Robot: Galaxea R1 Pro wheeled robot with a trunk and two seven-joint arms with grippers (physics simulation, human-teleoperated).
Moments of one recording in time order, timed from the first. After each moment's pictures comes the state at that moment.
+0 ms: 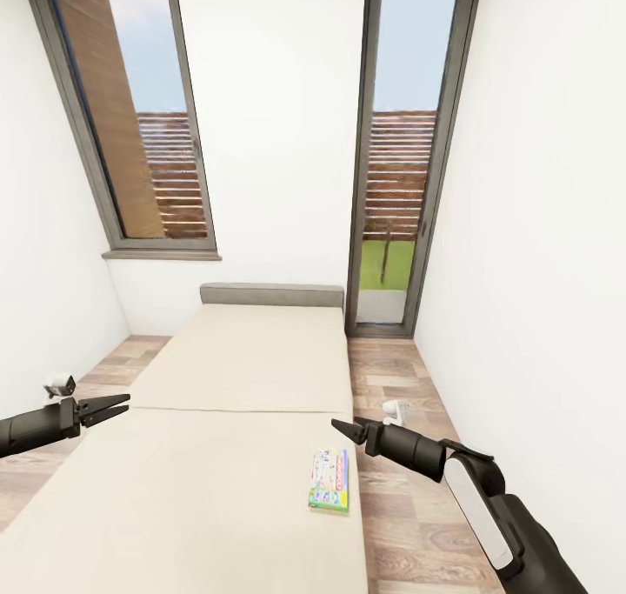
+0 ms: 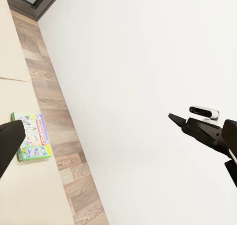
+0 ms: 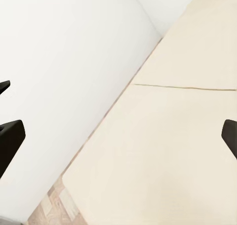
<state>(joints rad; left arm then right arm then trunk) -0.53 0.50 0.46 -1.01 -0.01 0.96 -1.57 -0.35 -0.11 0.15 -1.34 -0.56 0.63 0.60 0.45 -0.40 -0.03</state>
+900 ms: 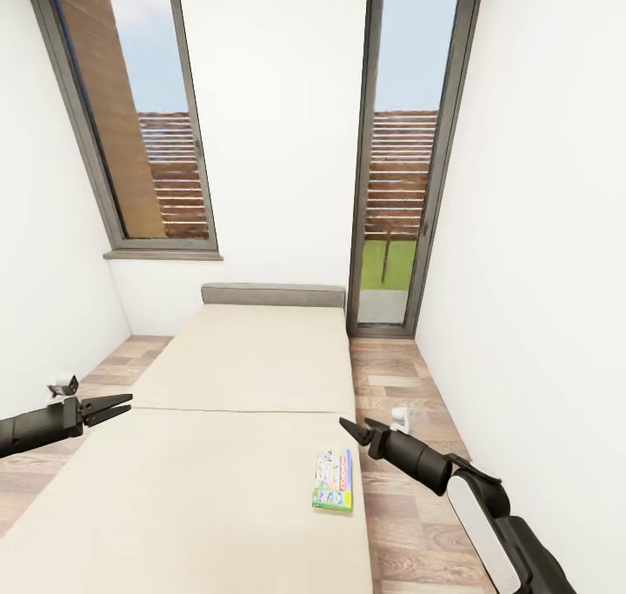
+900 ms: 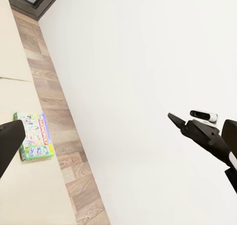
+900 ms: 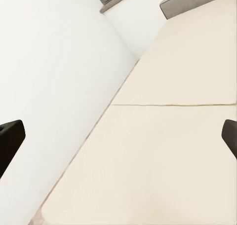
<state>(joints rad) -0.54 0.49 0.46 -1.01 -0.01 0.96 -1.56 -0.28 -0.09 0.14 -1.37 -0.60 0.51 0.47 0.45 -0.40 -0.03</state>
